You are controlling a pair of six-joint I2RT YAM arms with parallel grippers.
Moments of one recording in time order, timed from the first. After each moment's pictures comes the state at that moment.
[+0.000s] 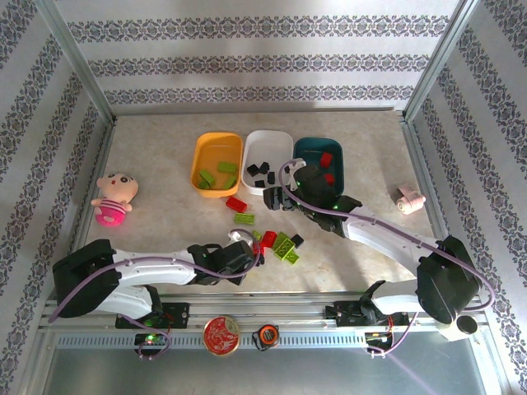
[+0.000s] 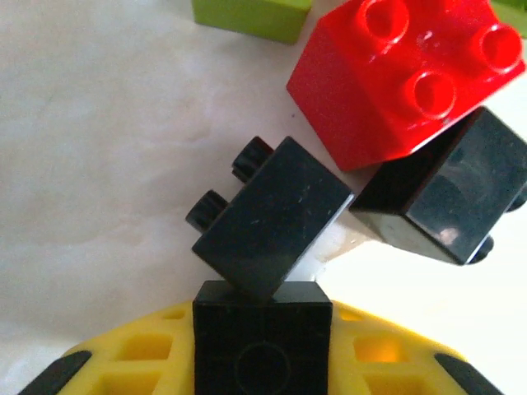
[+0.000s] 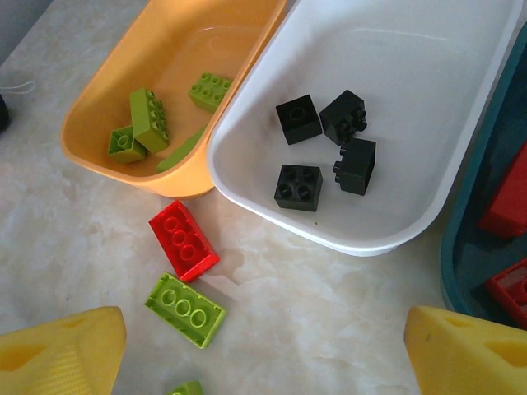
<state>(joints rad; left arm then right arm) -1.10 1.34 0.54 -0.32 -0.21 -0.66 0.67 1.33 0.85 -0.15 0.02 0.40</state>
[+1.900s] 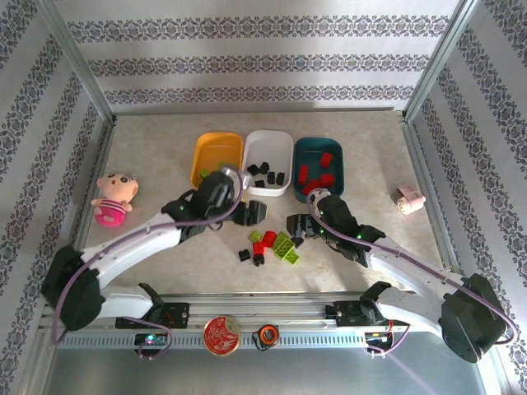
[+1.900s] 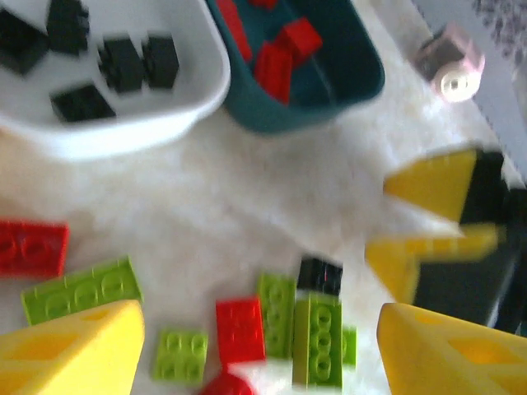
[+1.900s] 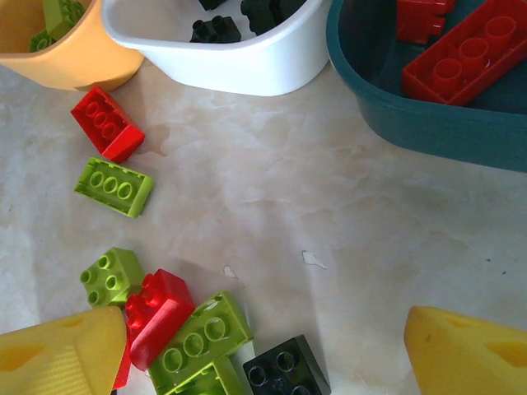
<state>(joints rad) -0.71 1.24 0.84 -0.29 0.16 -0.45 0.62 1.04 0.51 -0.21 -0.02 0.50</state>
